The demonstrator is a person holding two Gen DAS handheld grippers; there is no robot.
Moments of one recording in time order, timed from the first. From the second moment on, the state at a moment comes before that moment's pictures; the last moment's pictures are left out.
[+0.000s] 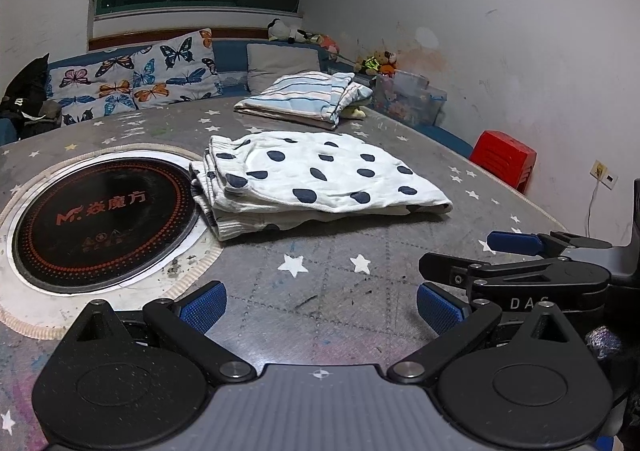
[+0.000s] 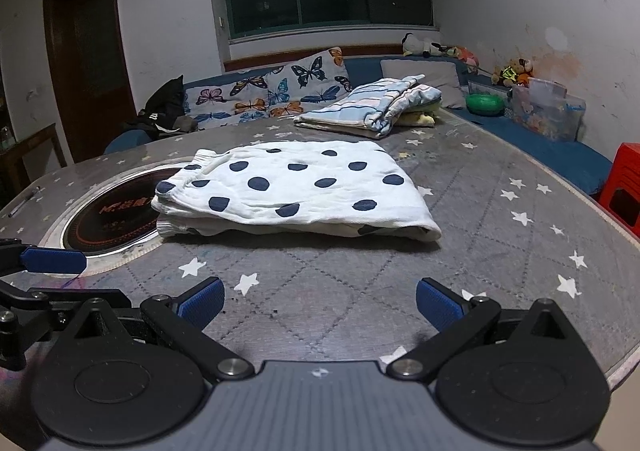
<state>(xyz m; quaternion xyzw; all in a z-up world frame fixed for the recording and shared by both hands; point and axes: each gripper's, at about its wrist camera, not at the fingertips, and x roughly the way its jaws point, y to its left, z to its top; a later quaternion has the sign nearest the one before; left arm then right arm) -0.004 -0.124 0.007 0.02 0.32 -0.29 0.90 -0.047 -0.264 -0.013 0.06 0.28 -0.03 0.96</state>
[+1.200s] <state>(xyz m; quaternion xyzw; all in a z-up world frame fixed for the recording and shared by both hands) 0.017 -0.139 0.005 0.03 0.33 -0.29 0.90 -0.029 -0.275 -0.020 0.06 0.30 -0.04 0.95</state>
